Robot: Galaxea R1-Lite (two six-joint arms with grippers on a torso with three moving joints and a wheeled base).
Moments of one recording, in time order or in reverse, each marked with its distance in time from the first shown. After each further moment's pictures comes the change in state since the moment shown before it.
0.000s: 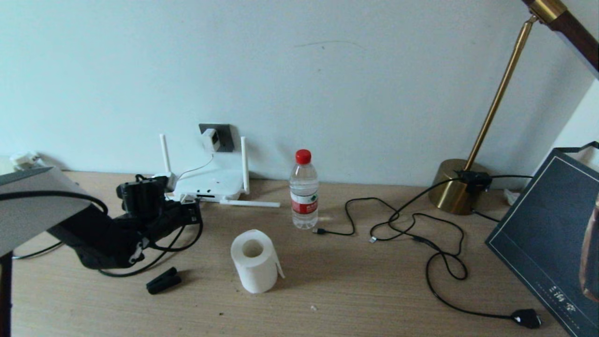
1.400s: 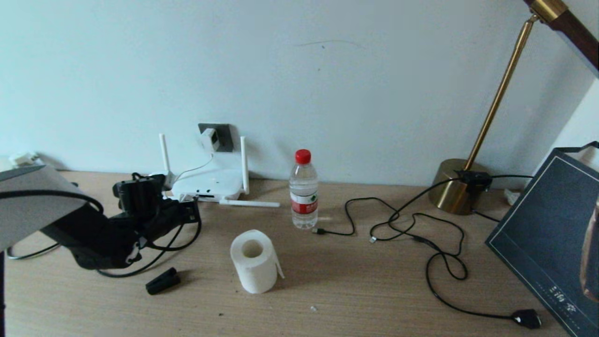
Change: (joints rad) left arm -0.001 -0.031 0.021 -0.002 0.003 0.000; right arm 0.000 0.000 0.000 0.000 0.000 0.000
